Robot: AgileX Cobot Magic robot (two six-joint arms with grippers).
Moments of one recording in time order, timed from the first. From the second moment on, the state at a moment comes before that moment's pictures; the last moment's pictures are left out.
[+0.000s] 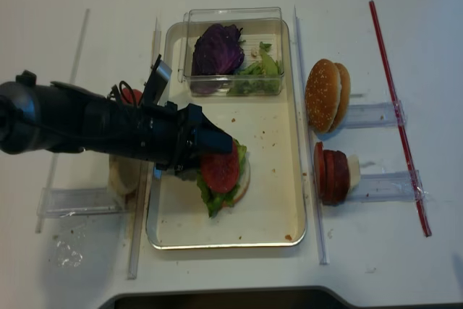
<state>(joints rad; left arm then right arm) -0.19 1.78 -0.79 -1.45 1.06 0.99 0.10 -0.02 -0.47 0.03 1.14 -0.01</state>
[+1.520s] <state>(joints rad) -0.19 1.78 -0.79 -1.67 1.00 1.28 0.10 -0.02 -0.47 0.03 1.14 -0.01</state>
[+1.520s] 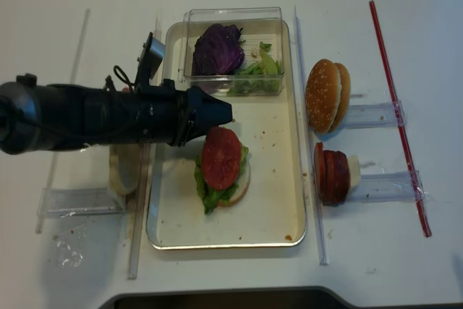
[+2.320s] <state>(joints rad) -0.19 1.78 -0.79 -1.72 1.01 1.39 0.10 -0.02 -0.47 0.03 1.14 -0.01</state>
